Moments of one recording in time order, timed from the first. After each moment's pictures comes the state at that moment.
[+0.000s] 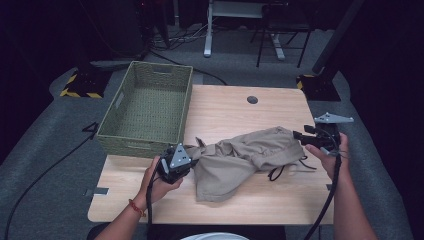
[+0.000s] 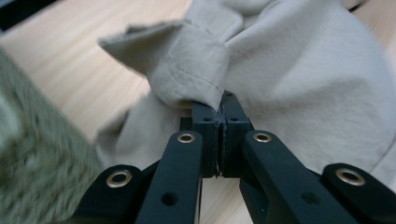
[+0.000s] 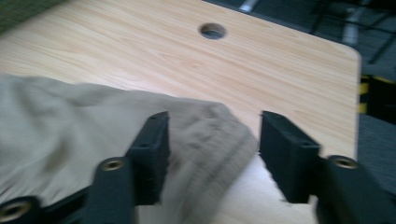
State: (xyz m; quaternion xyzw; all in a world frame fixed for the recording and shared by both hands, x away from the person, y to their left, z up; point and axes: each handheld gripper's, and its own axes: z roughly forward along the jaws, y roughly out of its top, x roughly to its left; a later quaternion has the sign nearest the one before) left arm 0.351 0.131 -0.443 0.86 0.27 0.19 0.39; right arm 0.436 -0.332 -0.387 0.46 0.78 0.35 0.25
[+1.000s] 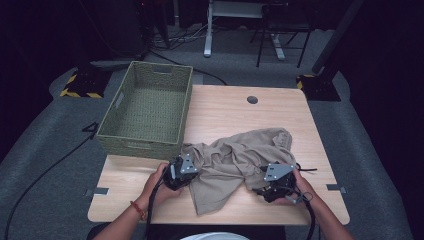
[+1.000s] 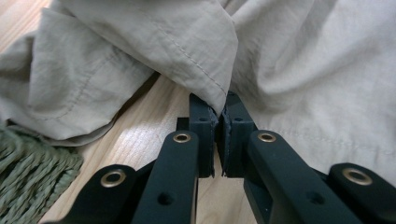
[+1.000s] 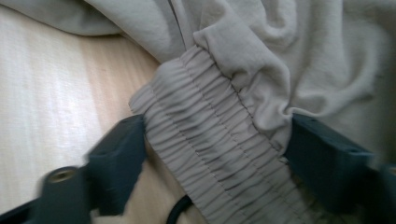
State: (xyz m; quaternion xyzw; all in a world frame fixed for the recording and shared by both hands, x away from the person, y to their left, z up) left arm 0.358 0.119 -0.488 0.91 0.24 0.15 0.31; right arm 0.356 -0.232 -0.486 0.14 0.92 0.32 0.17
